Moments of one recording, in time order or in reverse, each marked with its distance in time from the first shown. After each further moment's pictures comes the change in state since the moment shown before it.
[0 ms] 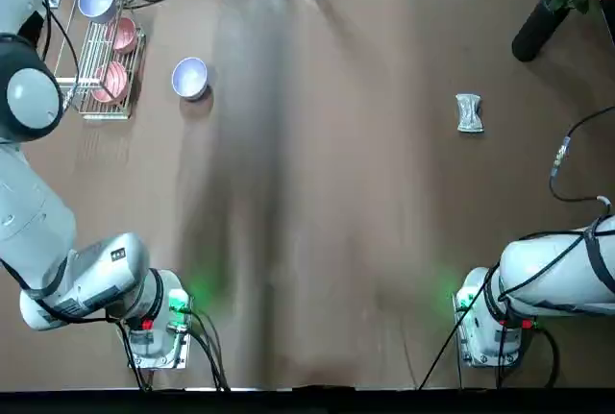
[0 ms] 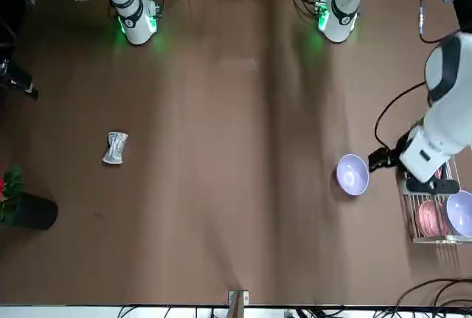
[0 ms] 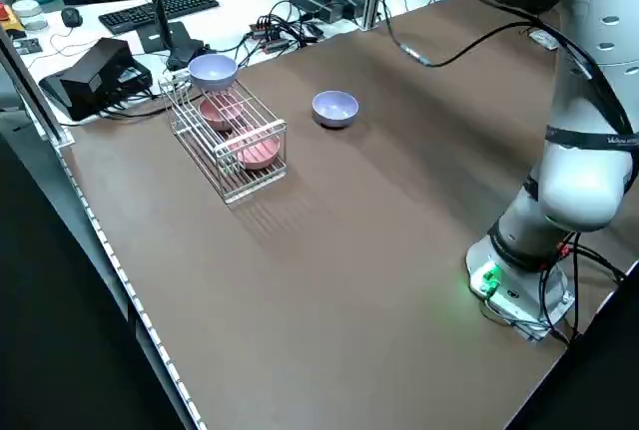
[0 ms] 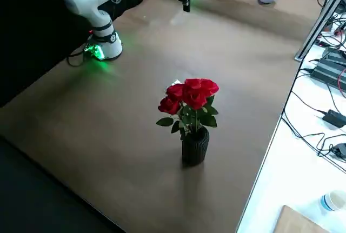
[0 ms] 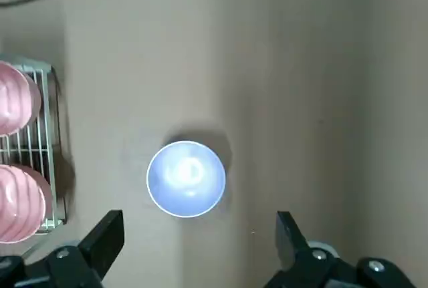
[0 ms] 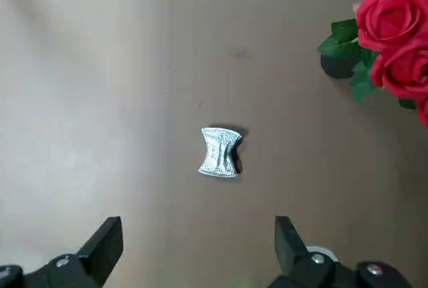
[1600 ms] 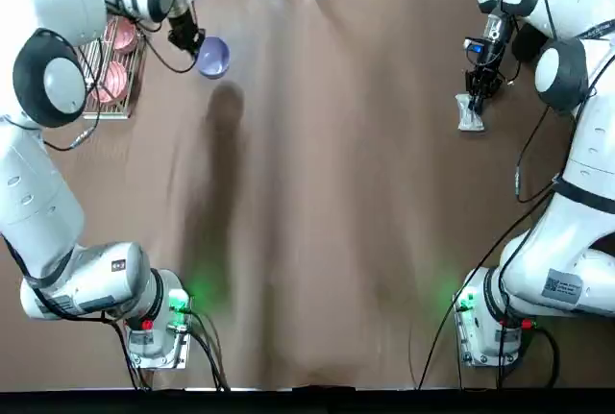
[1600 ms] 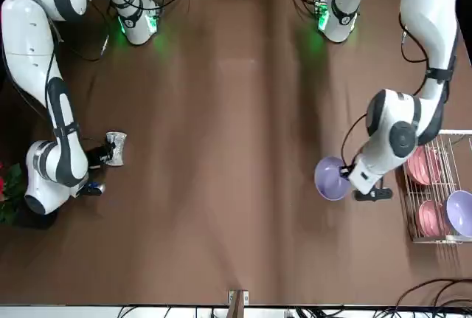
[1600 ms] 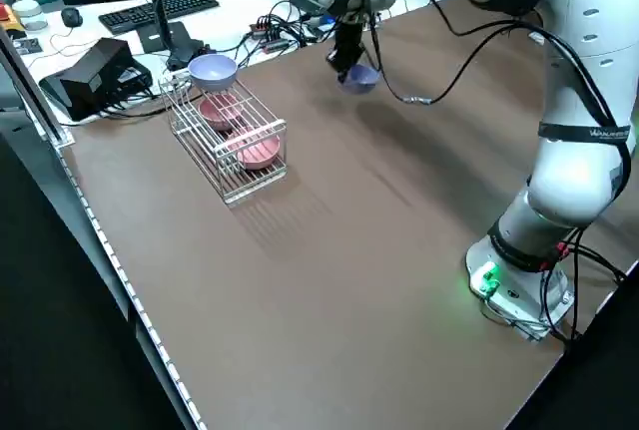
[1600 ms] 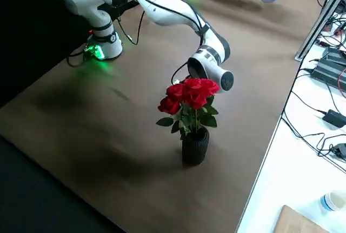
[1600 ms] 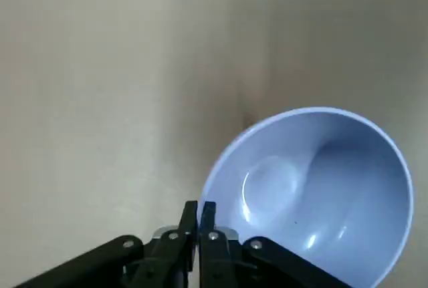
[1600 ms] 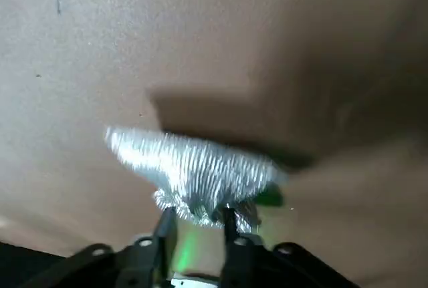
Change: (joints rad) left arm -0.175 0.124 0.256 -0.396 0.042 0.438 -0.120; right arm -0.043 0.847 0.003 0.104 0.038 -0.048 -0.047
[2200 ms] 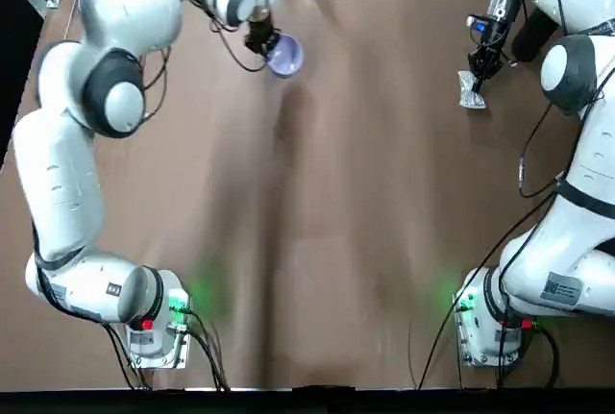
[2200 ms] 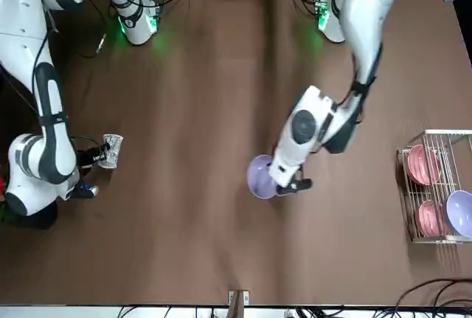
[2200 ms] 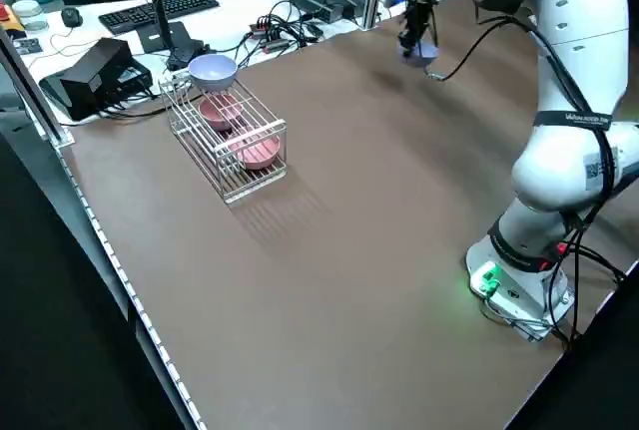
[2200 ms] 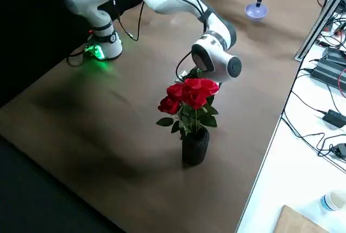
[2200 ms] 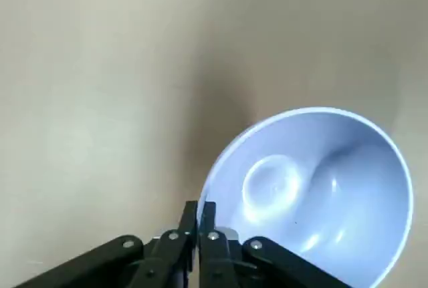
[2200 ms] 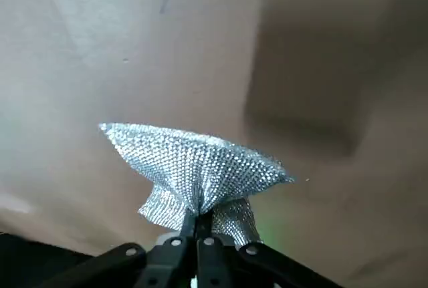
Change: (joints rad) left arm -0.416 0.172 -0.002 0.282 0.000 -0.071 -0.468; right arm 0.007 -0.071 0.016 0.034 0.028 -0.052 -0.001
